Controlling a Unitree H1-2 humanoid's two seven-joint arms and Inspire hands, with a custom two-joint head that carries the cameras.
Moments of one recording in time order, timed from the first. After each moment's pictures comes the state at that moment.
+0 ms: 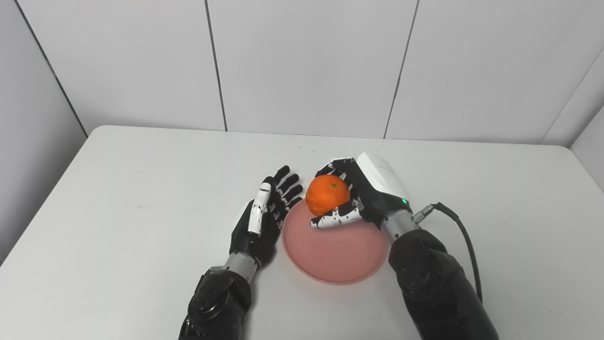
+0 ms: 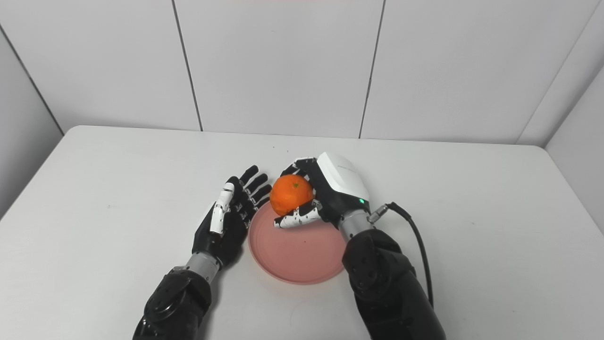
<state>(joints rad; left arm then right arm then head) -0.24 -0.12 -0.03 0.08 -0.28 0.25 -0.13 -0.42 -0.10 0.36 -0.21 -0.77 0.44 0.30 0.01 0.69</state>
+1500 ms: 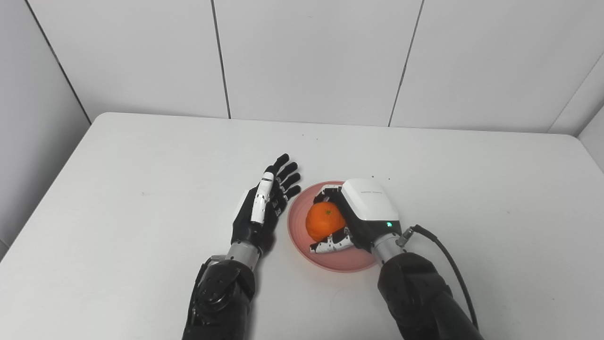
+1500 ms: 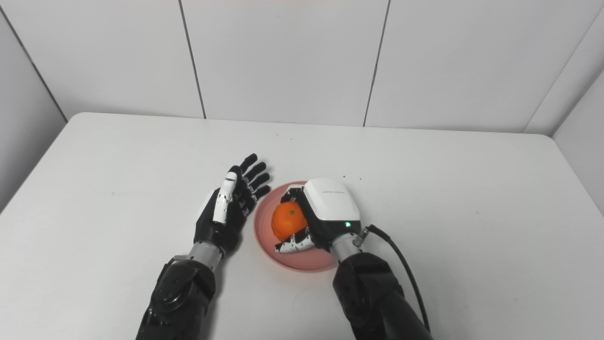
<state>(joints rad) -0.22 -0.12 -0.03 0.06 -0.19 0.21 -0.09 -0.33 -0.12 0.50 -0.16 -0.99 0.38 0.28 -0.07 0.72</state>
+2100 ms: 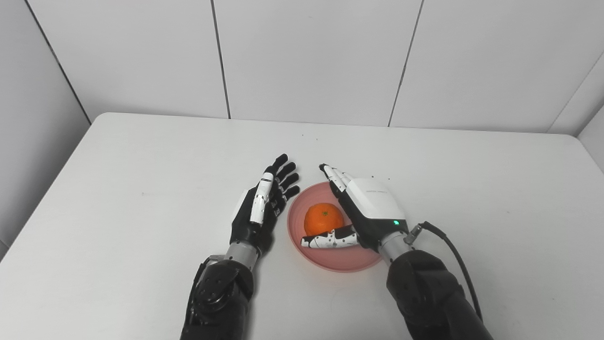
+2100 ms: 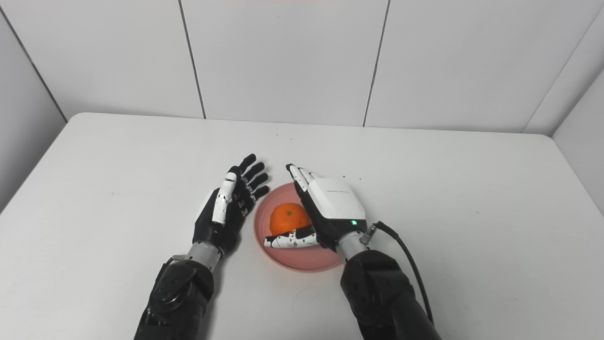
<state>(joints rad) -0.22 -0.11 -0.03 0.06 -0.19 0.21 -0.09 -0.33 -0.13 0.45 -0.23 -0.98 0.39 0.38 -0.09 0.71</state>
